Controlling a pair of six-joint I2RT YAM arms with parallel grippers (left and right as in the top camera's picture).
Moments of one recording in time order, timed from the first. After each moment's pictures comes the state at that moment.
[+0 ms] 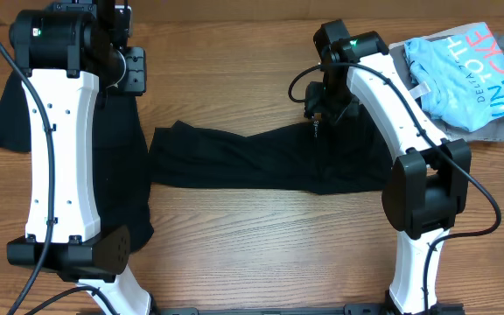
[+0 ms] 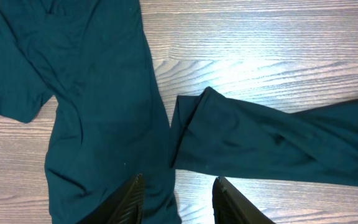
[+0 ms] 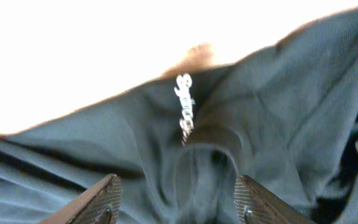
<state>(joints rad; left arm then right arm) -0.05 1.89 2.34 -1.61 -0.08 -0.07 0.28 2.17 1.97 -1.28 -0.03 0.40</state>
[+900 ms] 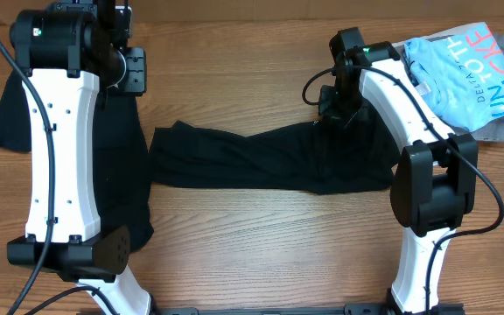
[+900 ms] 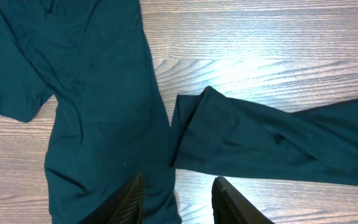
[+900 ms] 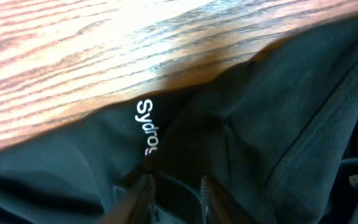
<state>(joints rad) -0.05 1.89 2.34 -1.61 -0.08 -0.07 0.21 2.17 1.85 -1.16 -0.06 0.36</state>
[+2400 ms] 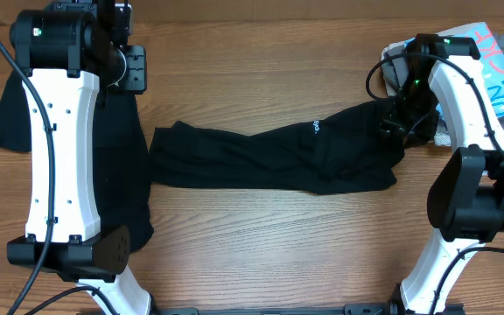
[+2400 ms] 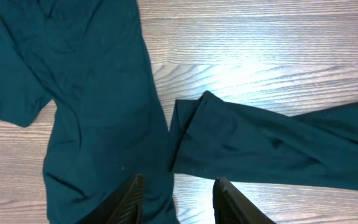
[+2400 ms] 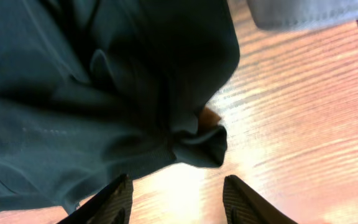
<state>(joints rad) -0.05 1.89 2.33 -1.60 -0.07 -0.07 -0.07 2.09 1.84 -1.49 -0.02 0.33</state>
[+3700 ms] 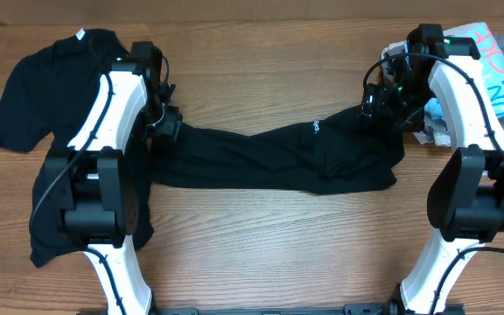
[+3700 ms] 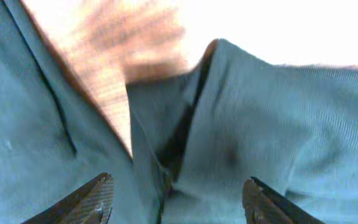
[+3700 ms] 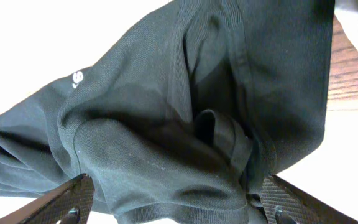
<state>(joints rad) -0.04 2.11 1.70 -1.13 -0.04 0.09 -0.07 2.09 1.84 -1.31 -0.23 0.15</state>
